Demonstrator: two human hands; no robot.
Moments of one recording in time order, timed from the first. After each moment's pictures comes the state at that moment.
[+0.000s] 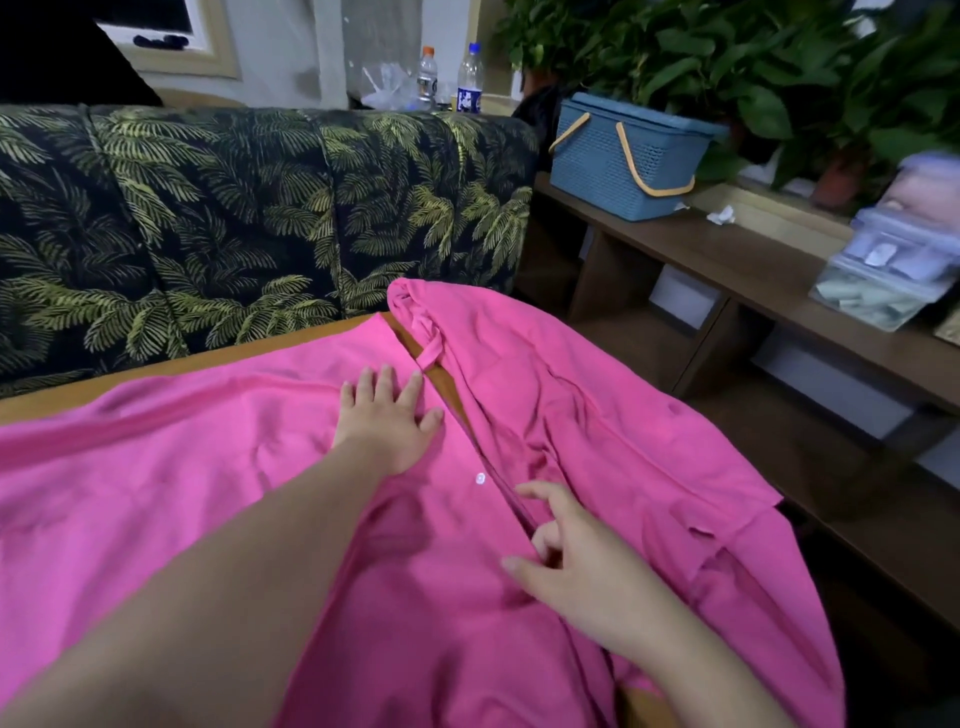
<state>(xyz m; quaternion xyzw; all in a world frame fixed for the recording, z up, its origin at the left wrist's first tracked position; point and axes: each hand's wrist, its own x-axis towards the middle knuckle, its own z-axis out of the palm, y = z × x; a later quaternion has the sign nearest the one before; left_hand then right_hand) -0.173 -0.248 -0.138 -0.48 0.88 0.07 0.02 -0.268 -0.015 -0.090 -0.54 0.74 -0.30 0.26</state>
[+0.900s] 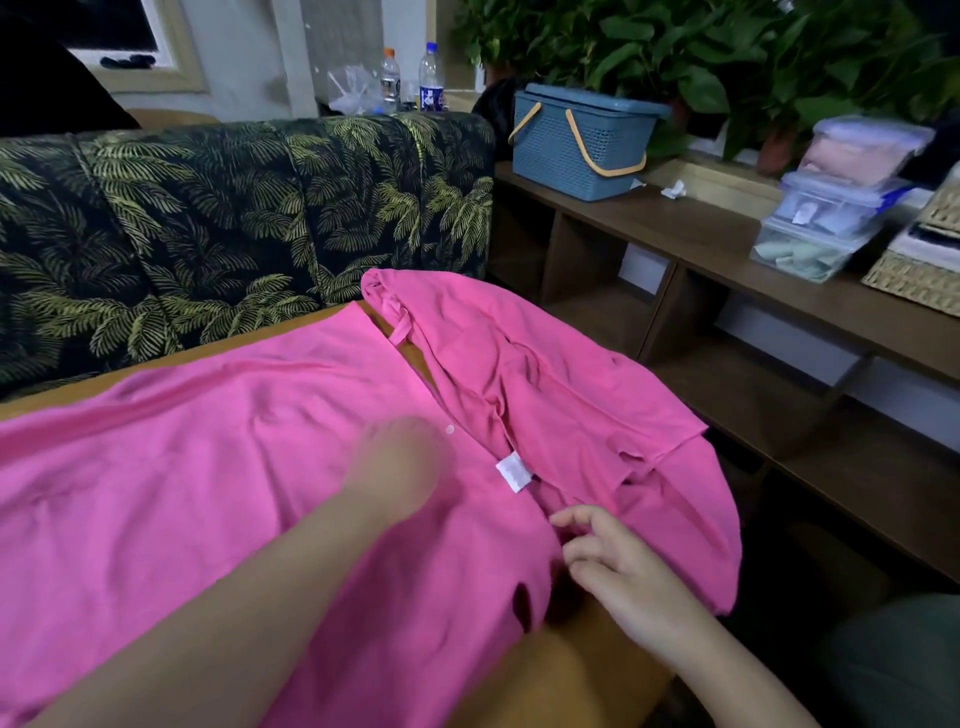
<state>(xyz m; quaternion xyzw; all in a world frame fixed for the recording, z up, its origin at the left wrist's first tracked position) -0.149 -0.140 -0.133 -0.37 0.92 0.10 -0.07 -0.274 0.090 -0.096 -0.41 0.75 -0.38 0.36</state>
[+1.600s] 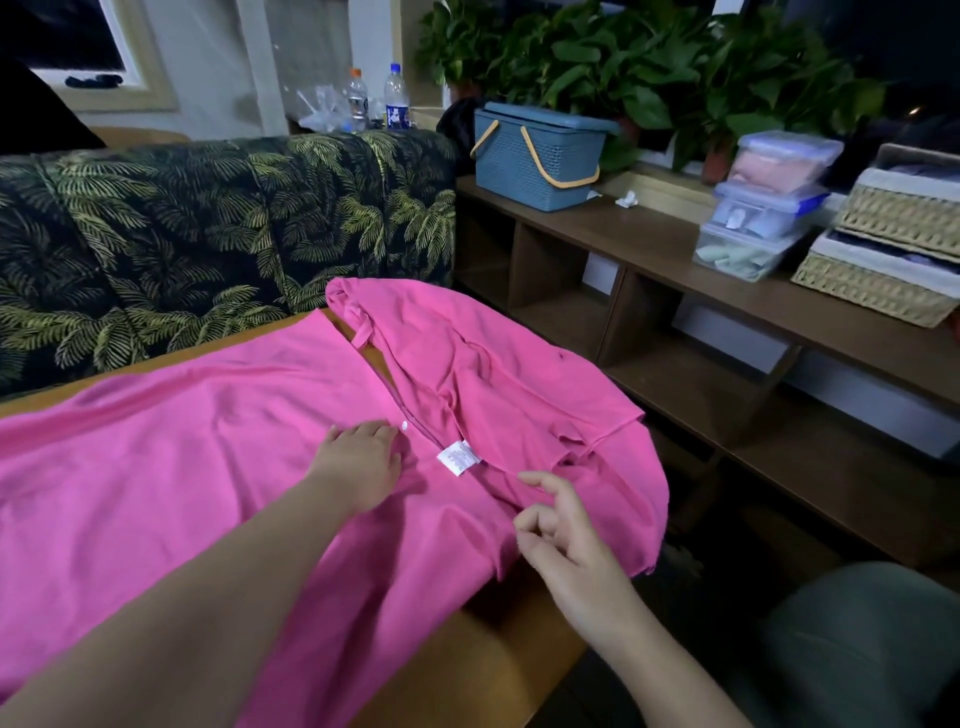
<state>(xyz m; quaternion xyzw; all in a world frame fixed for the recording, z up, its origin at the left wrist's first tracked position) -0.153 -0.122 -0.115 -0.37 0.93 0.02 0.06 -0.260 0.115 -0.093 -0.43 0.68 -0.50 0.32</state>
